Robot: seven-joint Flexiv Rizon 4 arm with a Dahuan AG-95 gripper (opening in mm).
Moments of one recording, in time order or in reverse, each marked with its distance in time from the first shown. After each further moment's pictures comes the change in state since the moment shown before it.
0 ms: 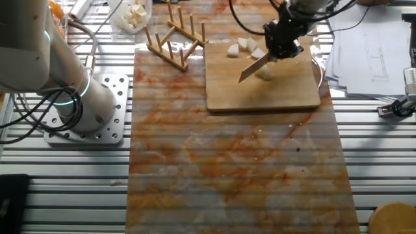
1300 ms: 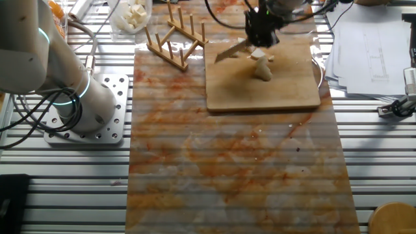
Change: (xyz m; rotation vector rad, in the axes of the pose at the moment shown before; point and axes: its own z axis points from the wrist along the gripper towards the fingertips) arm 0.017 0.072 -0.013 -0.143 -0.015 0.118
